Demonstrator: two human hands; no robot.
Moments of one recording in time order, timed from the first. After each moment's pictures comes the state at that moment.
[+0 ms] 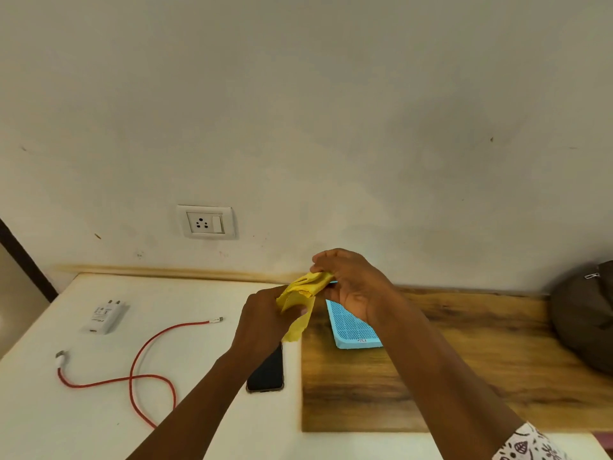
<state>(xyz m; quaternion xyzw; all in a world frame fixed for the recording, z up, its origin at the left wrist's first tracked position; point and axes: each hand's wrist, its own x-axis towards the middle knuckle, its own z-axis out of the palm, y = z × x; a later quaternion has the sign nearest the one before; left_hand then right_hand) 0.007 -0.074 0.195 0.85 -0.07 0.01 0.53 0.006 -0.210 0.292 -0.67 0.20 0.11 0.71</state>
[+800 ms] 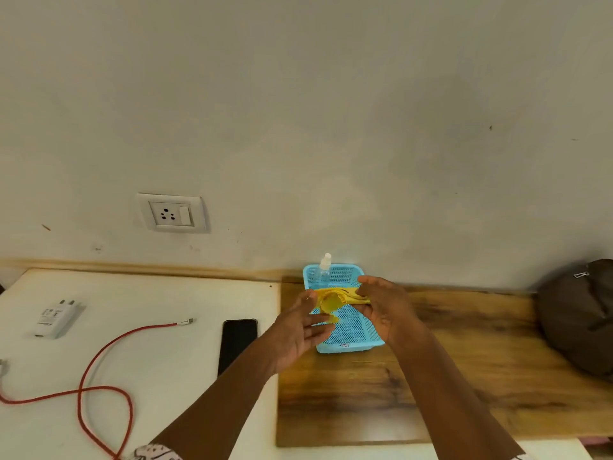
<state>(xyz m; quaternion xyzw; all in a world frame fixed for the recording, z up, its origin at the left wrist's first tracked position) 0.040 -0.154 0.148 0.48 0.07 -0.35 0.80 0.034 -0.306 0.204 -0.60 0.31 -0.03 0.73</state>
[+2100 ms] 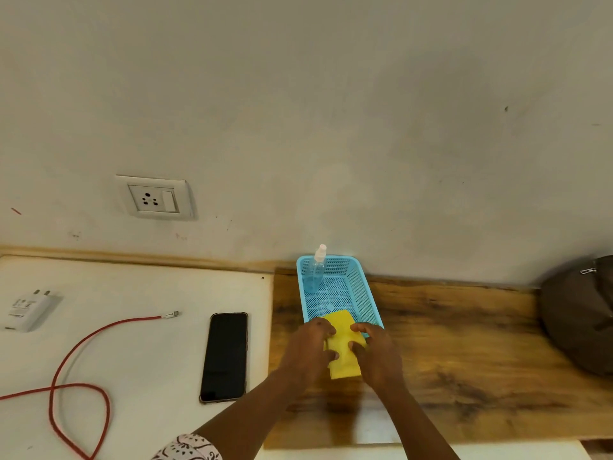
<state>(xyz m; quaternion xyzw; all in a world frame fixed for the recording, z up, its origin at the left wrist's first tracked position) 0.035 -0.202 0.071 0.89 -0.17 -0.12 0.40 0.000 -0.342 0.072 -0.92 0.19 -0.05 0.34</state>
